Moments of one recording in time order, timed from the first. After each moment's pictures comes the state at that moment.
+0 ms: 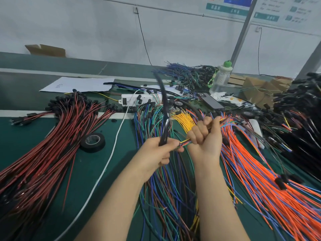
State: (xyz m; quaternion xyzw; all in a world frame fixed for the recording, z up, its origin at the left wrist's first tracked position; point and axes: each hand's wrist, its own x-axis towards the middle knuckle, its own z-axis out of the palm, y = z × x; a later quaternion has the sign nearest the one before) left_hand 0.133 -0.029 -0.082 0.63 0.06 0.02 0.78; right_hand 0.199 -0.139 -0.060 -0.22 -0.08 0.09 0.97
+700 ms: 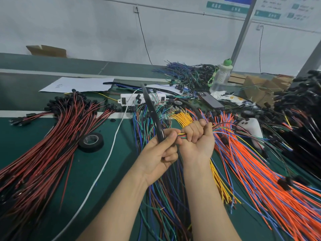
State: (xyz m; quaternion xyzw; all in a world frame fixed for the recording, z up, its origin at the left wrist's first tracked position) left_hand 0.135 -0.042 -0.086 0.35 -0.06 0.00 0.93; right_hand 0.190 -0.128 -0.057 0.04 -0.02 0.15 0.99
